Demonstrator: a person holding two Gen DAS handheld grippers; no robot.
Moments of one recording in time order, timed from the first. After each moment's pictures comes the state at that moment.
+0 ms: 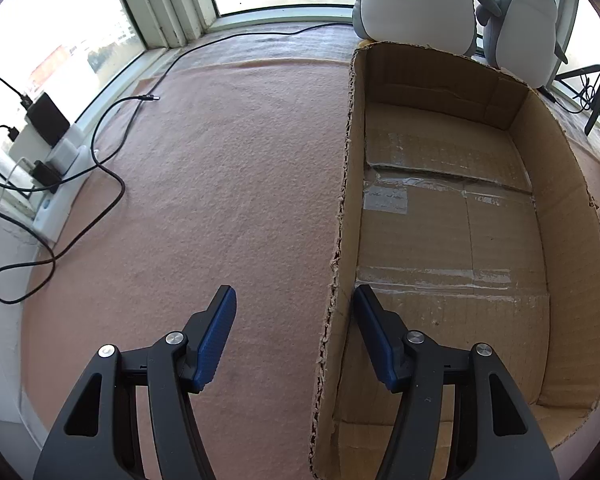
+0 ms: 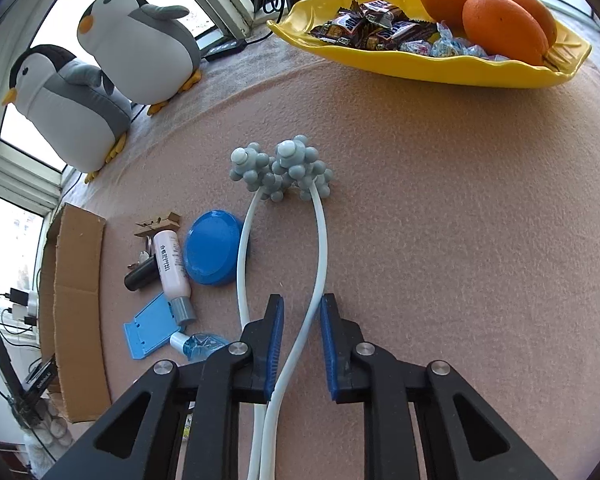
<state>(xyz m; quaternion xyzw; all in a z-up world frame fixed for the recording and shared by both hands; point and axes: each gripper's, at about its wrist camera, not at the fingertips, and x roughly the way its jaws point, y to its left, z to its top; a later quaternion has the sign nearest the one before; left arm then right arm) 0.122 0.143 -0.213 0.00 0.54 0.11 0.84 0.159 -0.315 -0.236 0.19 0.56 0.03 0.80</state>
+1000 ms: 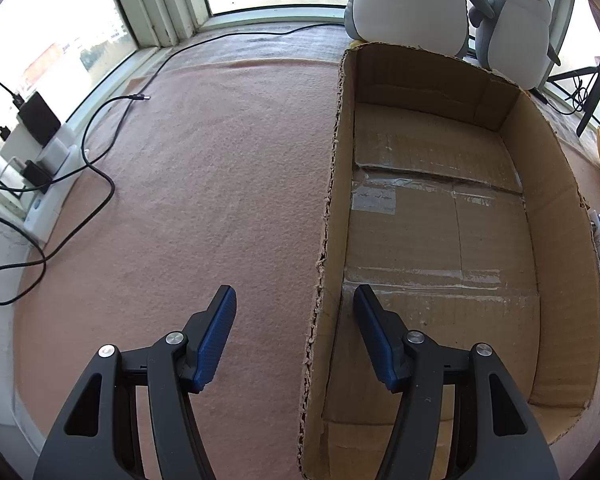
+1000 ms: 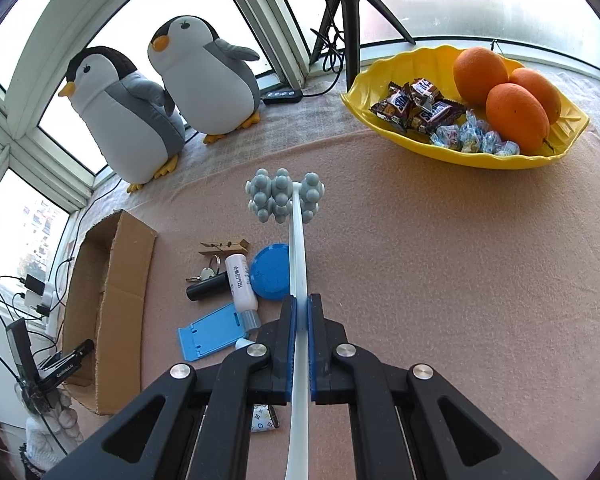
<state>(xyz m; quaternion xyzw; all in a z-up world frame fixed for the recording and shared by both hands) 0.122 0.140 -0.213 -0.01 0.54 0.09 0.84 0.139 -0.291 -0.173 0.17 0.50 0.06 0.85</state>
